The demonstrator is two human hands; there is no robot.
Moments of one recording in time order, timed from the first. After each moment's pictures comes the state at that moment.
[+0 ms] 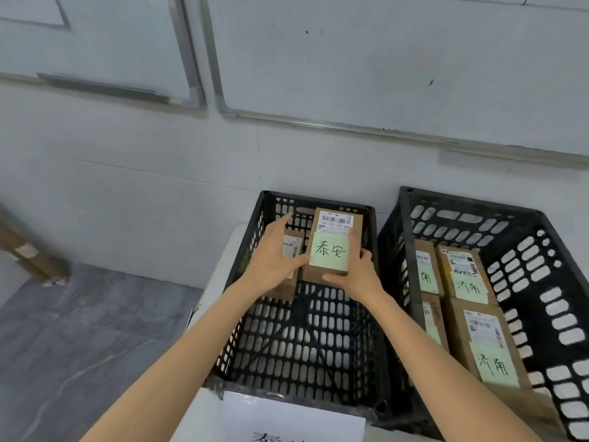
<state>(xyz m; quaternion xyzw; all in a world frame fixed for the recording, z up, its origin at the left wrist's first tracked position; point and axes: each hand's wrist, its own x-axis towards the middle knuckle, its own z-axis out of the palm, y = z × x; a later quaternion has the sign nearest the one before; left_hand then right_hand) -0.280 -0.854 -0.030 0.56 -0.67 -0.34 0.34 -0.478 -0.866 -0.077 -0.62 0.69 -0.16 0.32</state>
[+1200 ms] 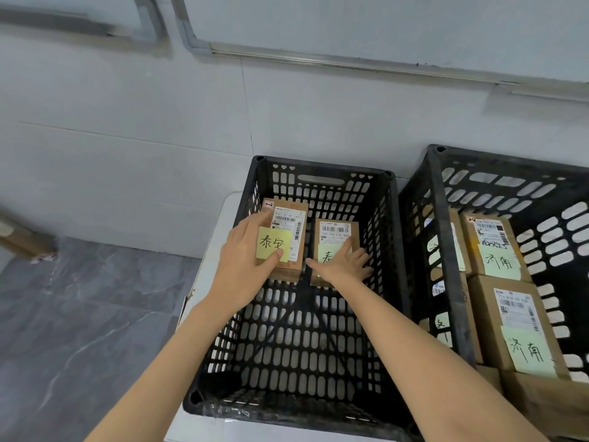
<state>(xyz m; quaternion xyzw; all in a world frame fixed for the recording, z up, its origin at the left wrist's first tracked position) -0.235 -0.869 -0.087 0.58 -0.71 -0.24 0.32 -0.429 -0.923 -0.193 -0.48 0.84 0.06 0.25</state>
